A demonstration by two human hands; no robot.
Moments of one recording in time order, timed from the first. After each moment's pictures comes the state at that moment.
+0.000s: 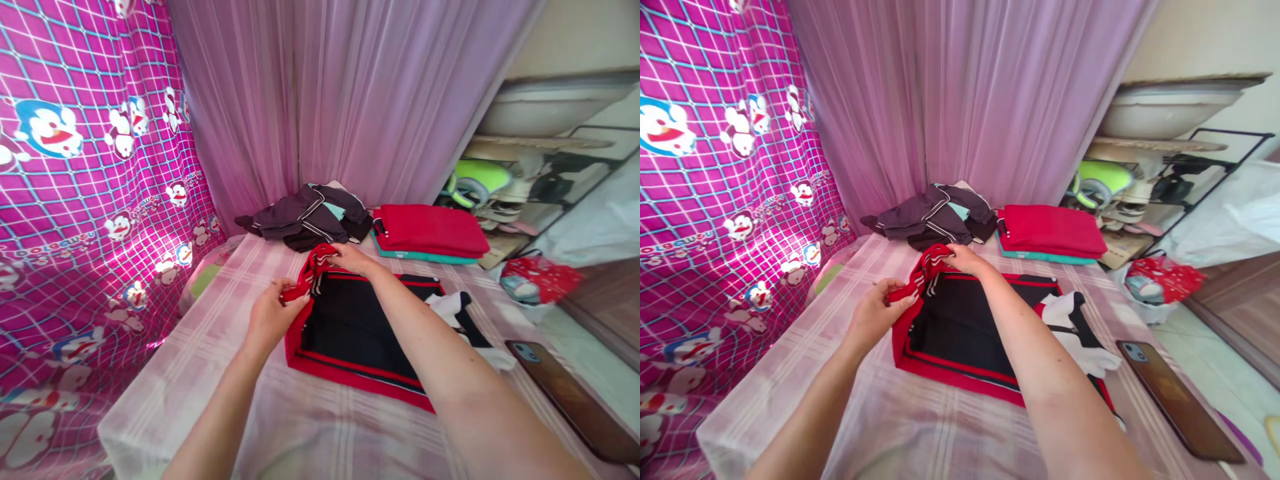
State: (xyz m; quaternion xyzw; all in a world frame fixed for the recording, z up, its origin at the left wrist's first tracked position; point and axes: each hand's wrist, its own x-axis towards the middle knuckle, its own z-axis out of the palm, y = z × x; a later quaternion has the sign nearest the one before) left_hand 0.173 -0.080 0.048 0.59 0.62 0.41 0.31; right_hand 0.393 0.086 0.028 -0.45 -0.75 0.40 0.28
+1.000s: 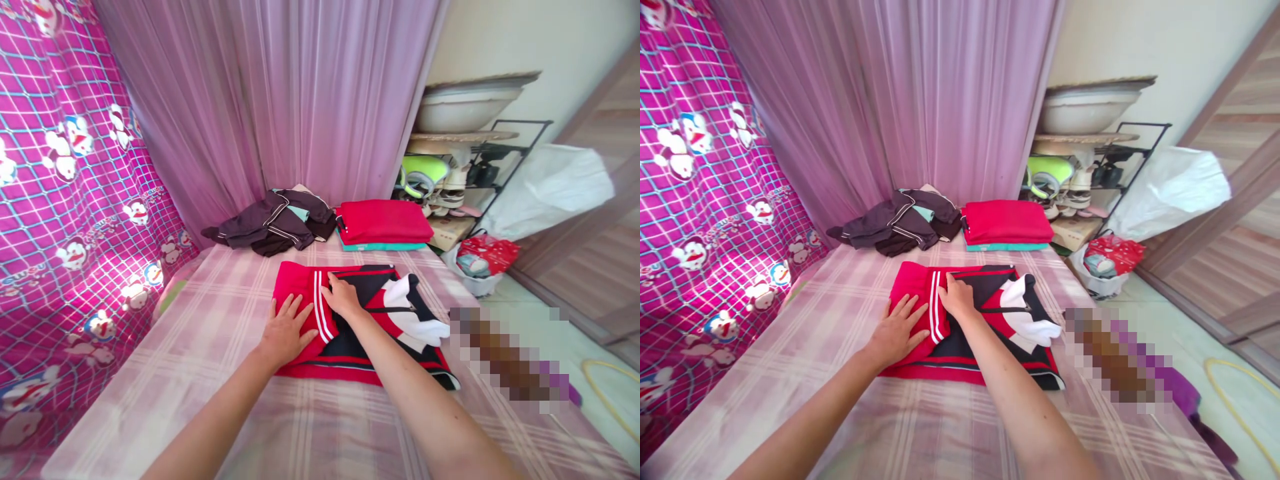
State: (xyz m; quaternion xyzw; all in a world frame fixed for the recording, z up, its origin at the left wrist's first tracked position) left_hand 0.248 -0.084 -0.006 0.87 0.49 0.06 0.05; right_hand 0.441 -0.020 -0.020 -0.71 -0.67 0.14 0.14
